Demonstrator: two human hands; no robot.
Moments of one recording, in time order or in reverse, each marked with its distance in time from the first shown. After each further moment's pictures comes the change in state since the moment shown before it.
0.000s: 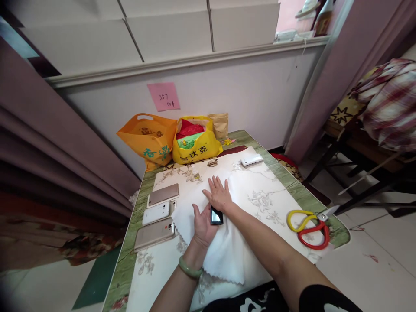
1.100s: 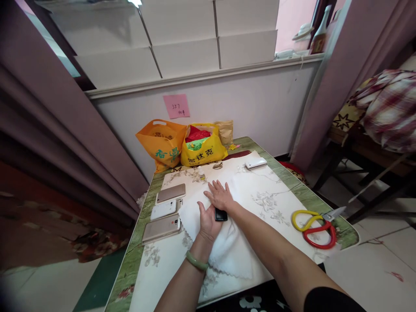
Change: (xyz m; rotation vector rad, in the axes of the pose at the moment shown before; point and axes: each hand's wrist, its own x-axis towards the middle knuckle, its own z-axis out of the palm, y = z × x) left_hand 0.001 -0.006 -0.008 0.066 -0.095 0.091; right_hand -0.005 -0.012 0.000 0.024 -0.114 -0.074
